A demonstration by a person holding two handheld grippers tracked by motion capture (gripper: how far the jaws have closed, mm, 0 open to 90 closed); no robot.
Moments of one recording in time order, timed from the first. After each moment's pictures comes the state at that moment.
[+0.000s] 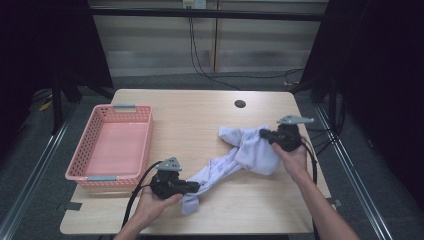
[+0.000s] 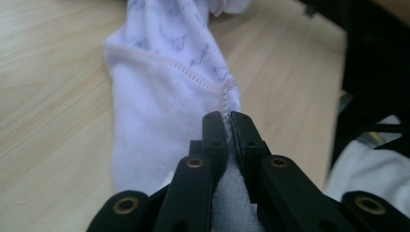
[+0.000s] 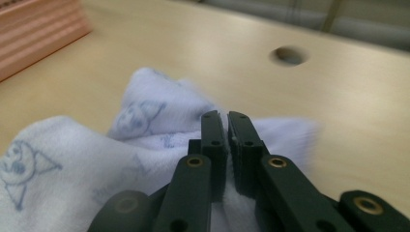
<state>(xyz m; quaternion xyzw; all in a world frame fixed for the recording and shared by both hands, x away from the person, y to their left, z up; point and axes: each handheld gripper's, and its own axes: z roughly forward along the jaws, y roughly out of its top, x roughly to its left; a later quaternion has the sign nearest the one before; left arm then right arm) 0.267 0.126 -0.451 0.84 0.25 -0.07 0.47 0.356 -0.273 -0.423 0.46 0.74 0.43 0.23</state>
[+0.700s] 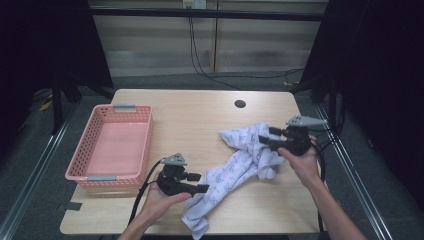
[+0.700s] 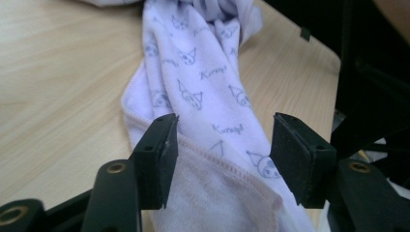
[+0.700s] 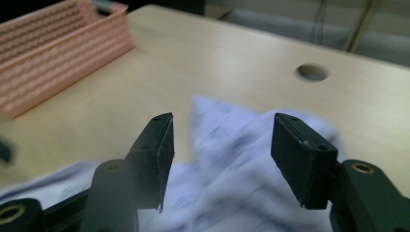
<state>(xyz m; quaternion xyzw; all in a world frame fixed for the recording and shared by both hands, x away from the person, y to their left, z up) 0.286 0.096 -0.466 0.85 0.27 -0.07 0.45 0.316 -0.267 -0.406 0.42 0.76 0.47 0.18</state>
